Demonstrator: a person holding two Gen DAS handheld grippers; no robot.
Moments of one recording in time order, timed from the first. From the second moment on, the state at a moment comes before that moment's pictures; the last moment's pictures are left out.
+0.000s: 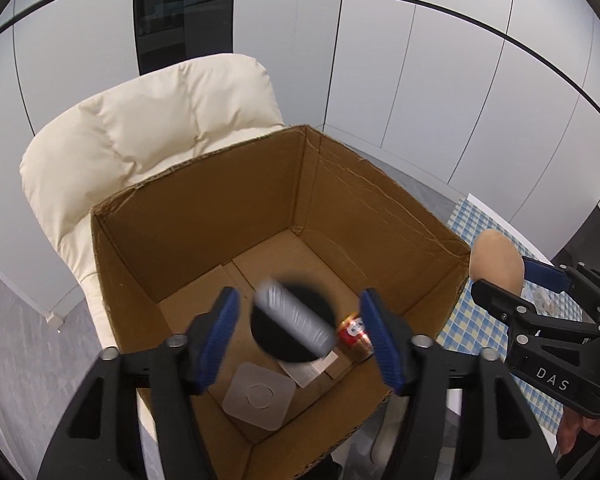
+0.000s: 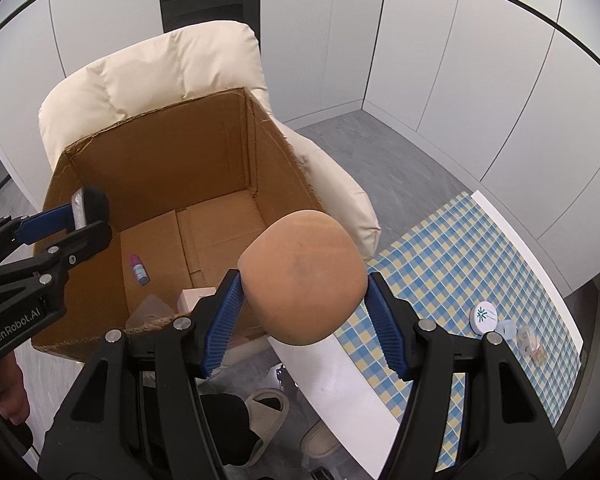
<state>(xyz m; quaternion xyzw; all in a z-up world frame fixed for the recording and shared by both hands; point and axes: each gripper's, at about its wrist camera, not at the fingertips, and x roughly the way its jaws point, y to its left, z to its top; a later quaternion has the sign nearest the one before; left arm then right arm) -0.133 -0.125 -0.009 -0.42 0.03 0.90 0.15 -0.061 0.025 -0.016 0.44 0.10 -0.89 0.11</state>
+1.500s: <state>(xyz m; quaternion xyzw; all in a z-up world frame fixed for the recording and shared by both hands) -0.119 -0.246 -0.006 -0.40 -0.01 0.92 0.04 -0.056 -0.111 -0.025 0.43 0.15 -0.87 0.20</state>
